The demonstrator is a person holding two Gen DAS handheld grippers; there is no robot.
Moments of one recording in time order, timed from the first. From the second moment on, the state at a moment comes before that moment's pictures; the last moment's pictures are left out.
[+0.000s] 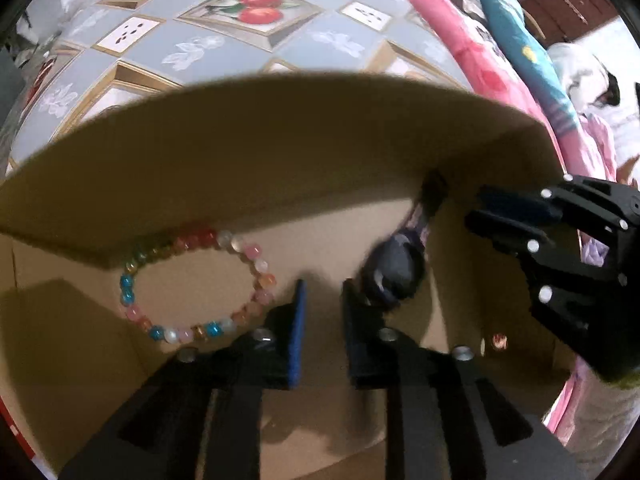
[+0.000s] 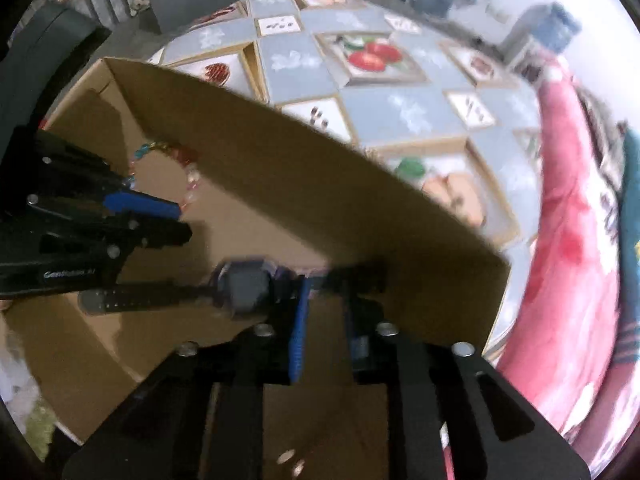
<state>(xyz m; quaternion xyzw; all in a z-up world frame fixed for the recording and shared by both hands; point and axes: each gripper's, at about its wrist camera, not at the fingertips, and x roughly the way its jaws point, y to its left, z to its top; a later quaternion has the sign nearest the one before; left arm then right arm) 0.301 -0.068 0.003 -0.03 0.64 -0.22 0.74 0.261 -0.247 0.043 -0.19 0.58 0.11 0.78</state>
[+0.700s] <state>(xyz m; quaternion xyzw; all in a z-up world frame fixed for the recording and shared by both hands) 0.219 0.003 0.090 -0.01 0.49 -0.20 0.85 0.265 -0.217 -0.022 -0.16 0.69 0.17 0.69</state>
